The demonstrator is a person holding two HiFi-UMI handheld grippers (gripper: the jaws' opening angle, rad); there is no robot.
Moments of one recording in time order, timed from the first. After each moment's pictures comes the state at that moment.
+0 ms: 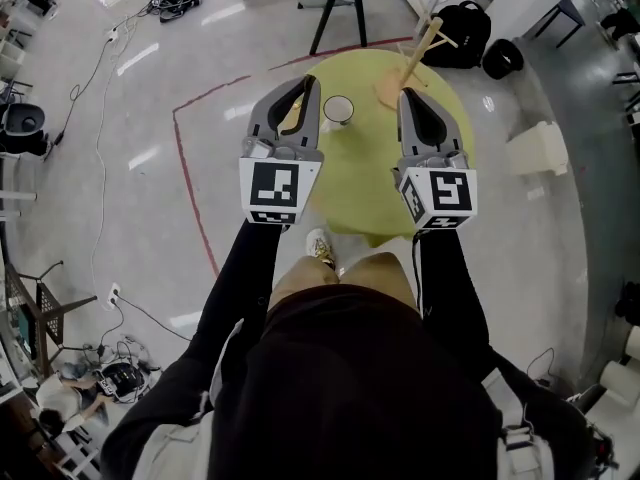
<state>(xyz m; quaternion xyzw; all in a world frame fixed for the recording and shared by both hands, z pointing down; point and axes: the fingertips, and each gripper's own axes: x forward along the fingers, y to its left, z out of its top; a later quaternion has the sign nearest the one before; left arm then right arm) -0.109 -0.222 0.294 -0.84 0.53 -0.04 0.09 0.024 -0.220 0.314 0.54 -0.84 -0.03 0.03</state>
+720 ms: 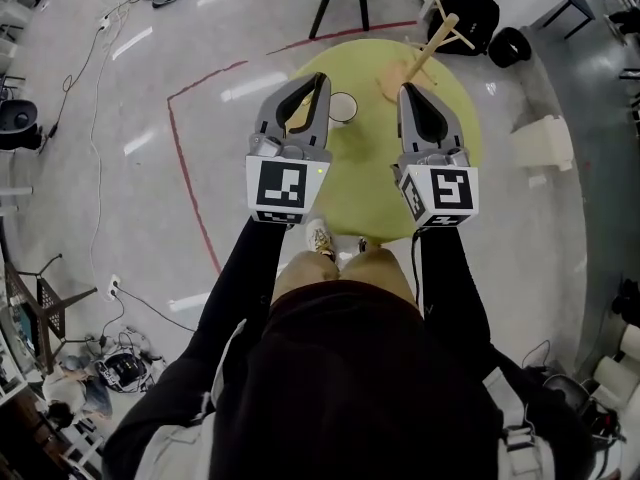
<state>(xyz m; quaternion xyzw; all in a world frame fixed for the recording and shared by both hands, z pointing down) -0.091 -0.250 0.321 -0.85 0.51 -0.05 0.06 0.025 -0.250 0.339 0.53 -0.84 -0.01 0.05</state>
